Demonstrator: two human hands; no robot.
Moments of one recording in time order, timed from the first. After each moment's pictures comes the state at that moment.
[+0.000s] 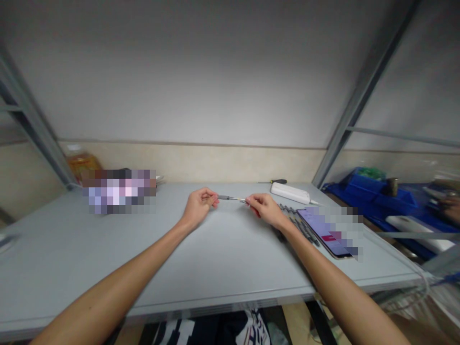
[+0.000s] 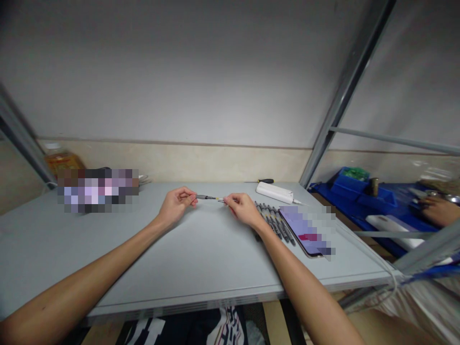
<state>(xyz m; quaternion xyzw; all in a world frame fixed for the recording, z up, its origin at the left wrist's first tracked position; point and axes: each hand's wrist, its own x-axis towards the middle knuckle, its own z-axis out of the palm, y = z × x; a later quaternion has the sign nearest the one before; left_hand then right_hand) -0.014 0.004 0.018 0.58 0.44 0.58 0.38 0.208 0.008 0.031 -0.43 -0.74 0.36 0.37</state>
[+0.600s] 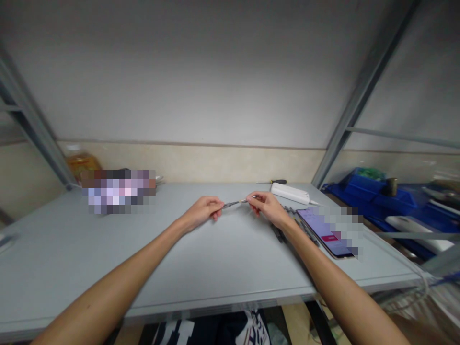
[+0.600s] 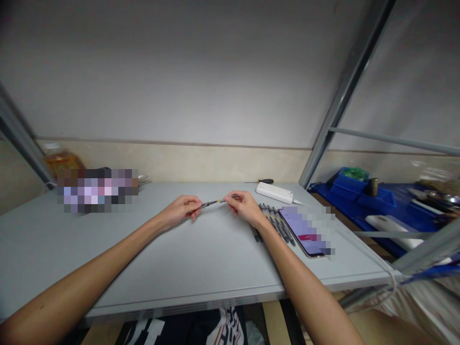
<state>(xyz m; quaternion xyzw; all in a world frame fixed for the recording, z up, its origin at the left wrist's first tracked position) -0.014 -0.002 0.020 0.62 0.41 0.40 0.54 0.209 0.009 0.038 -0.39 -0.69 0.45 0.41</state>
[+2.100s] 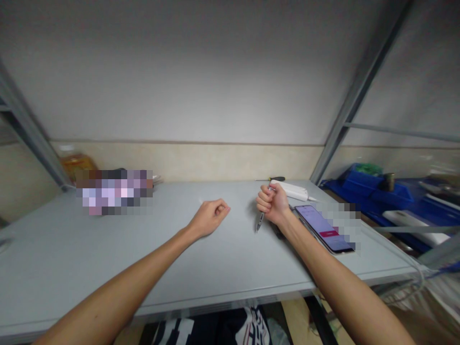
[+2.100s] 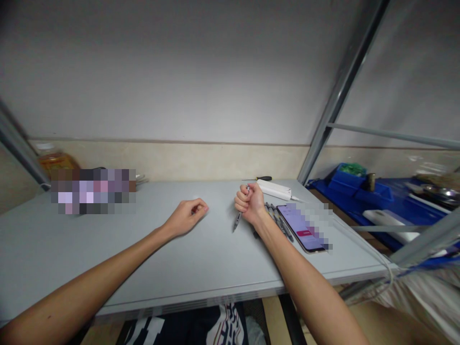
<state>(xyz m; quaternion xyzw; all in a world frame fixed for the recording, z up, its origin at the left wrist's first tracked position) 0.006 -0.012 0.006 0.79 0.44 0.37 0.20 0.229 0.020 0.033 -0.15 -0.33 0.79 0.49</state>
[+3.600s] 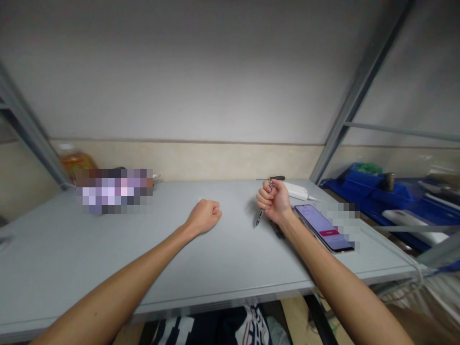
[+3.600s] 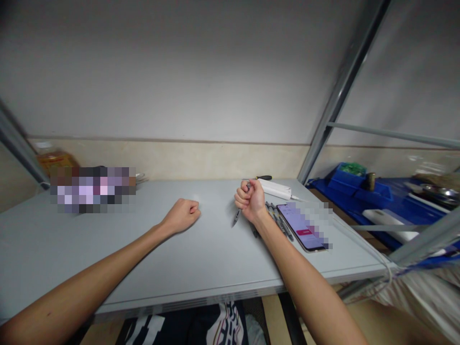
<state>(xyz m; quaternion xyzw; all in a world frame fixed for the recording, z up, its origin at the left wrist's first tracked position) -0.002 -0.007 0.003 0.78 0.55 0.27 0.10 0.223 0.013 0.042 -0.21 -0.41 0.71 0.53</state>
